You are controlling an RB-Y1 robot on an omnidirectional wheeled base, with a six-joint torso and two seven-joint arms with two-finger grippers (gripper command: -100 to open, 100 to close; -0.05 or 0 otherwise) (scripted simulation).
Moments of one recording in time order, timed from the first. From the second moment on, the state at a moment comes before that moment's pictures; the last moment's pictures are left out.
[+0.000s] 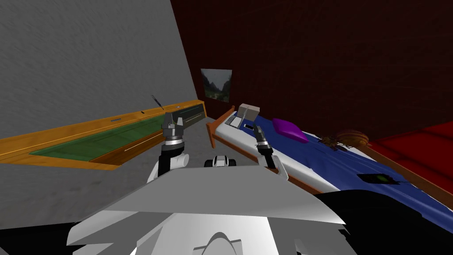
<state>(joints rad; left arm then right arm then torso) 0.45 0.04 0.03 -2.21 0.01 -0.51 -0.01 0.46 -0.24 -0.12 -2.14 0.31 -0.33 0.31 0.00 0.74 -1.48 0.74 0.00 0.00</state>
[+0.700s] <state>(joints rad) 0.45 0.04 0.03 -2.21 0.01 -0.51 -0.01 0.45 -0.36 -0.23 -2.03 0.44 -0.21 0.43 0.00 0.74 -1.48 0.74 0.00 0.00</state>
